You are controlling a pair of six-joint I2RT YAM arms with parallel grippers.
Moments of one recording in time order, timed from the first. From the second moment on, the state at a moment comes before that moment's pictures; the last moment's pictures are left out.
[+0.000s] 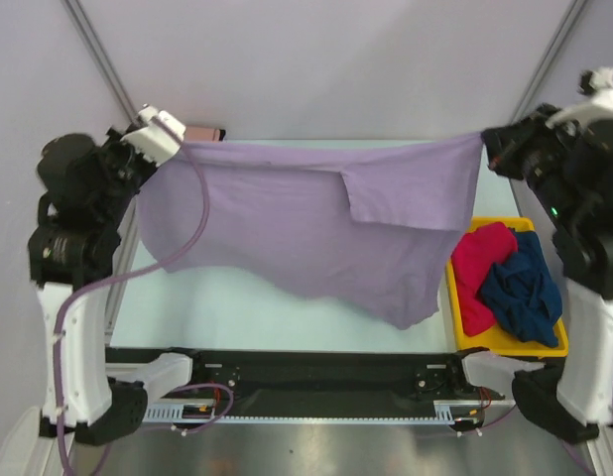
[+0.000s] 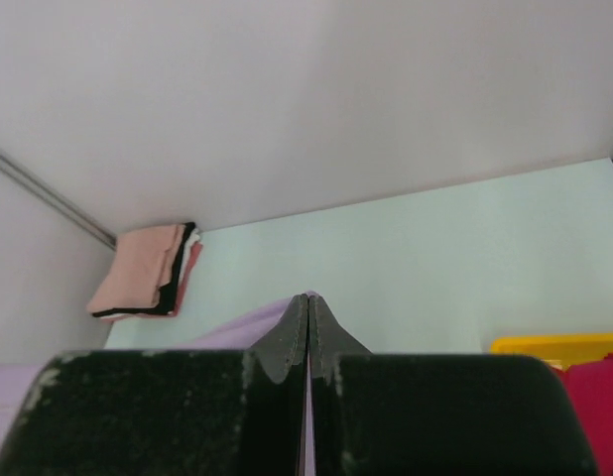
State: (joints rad) left arm -0.13 1.08 1.82 -0.89 -0.12 0.84; right arm 0.23 1.15 2.10 -1.02 0.10 0.40
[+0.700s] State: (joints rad) left arm -0.07 1.81 2.42 -0.67 -0.09 0.77; right arm 0.04 1.88 2.58 -0.63 -0.01 0.49
